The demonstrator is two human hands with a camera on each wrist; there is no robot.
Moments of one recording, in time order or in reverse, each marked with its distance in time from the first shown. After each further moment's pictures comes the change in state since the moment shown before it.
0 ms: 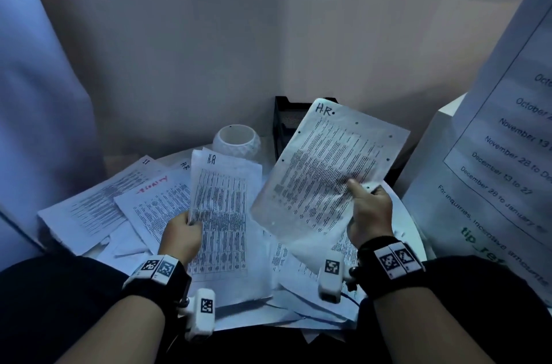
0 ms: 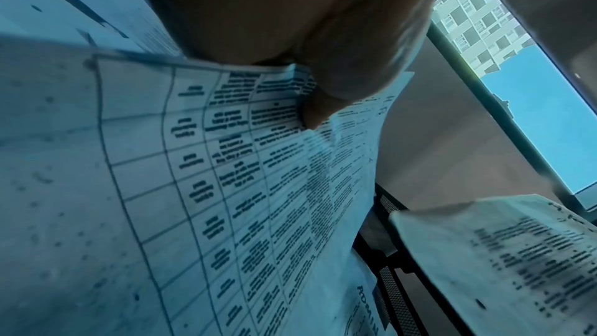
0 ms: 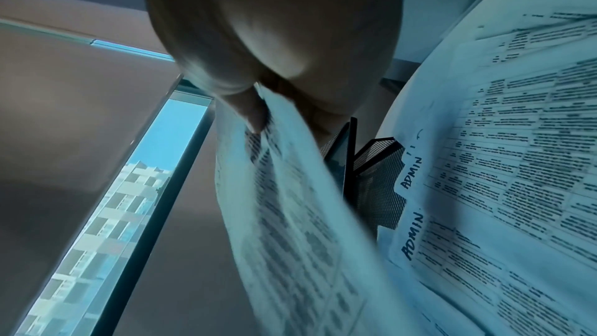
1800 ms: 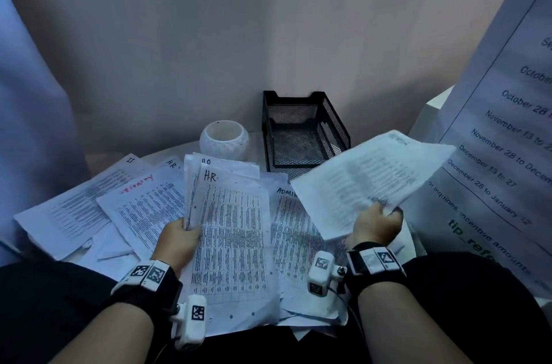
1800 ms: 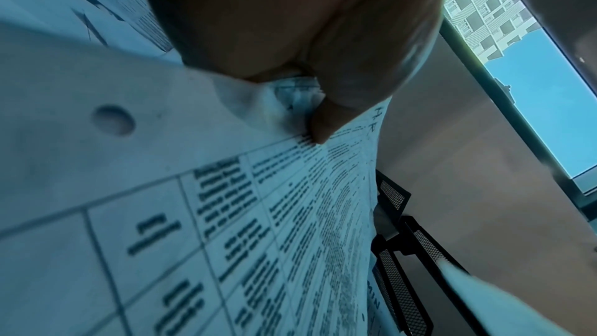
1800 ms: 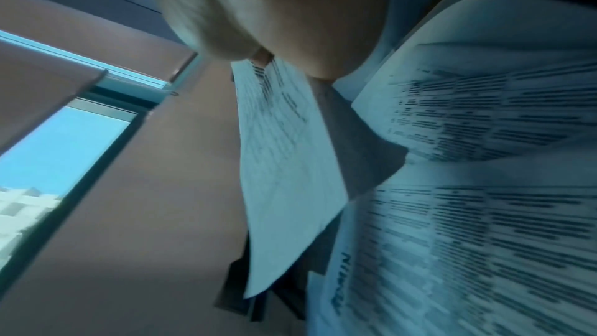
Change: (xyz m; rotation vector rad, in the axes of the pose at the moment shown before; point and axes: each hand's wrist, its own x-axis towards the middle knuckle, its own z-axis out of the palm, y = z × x) left_hand -0.007 -0.002 0.016 -0.140 -0.127 -0.026; right_hand 0.021 0.034 -0.037 -0.224 0.643 -0.109
